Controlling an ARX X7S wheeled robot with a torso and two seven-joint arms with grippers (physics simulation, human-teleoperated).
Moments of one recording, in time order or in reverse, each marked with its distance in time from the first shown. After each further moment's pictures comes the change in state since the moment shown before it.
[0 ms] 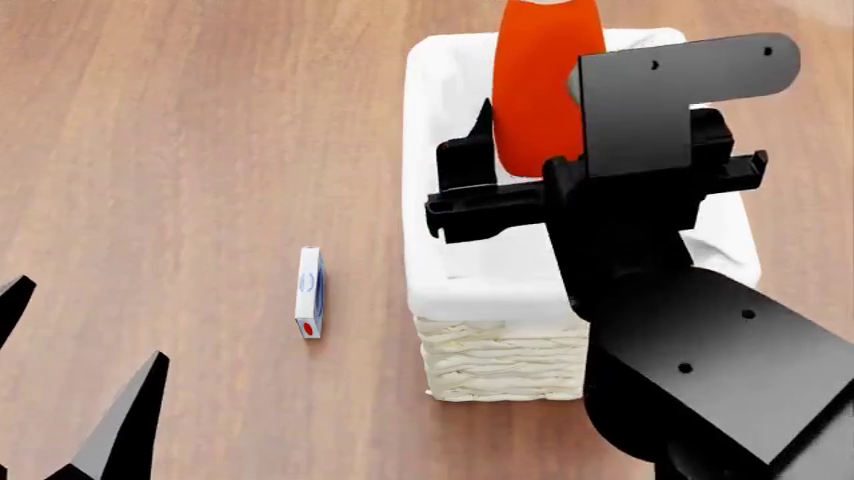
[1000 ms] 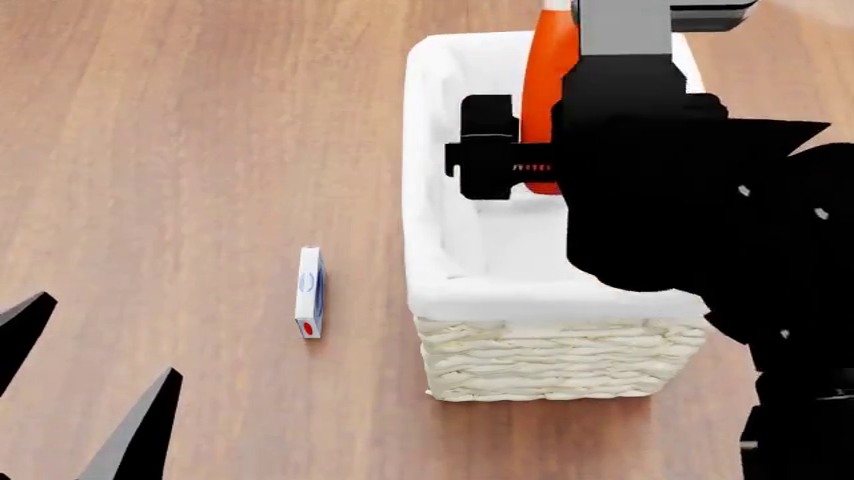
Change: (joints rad) left arm 0.006 -0.007 0.014 0.027 -0.069 -0.015 -0.010; right arm 0.342 -0.184 0.053 0.516 0.253 0.428 0.221
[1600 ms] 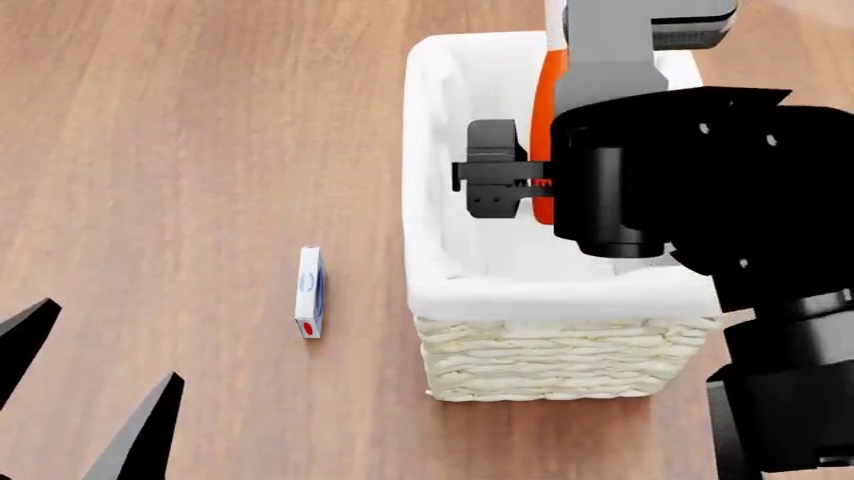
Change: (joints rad) left arm 0.012 0.006 0.006 -0.025 0.004 0.019 0.014; right arm 0.097 -0.067 -0.056 0.255 -0.021 0.062 0.000
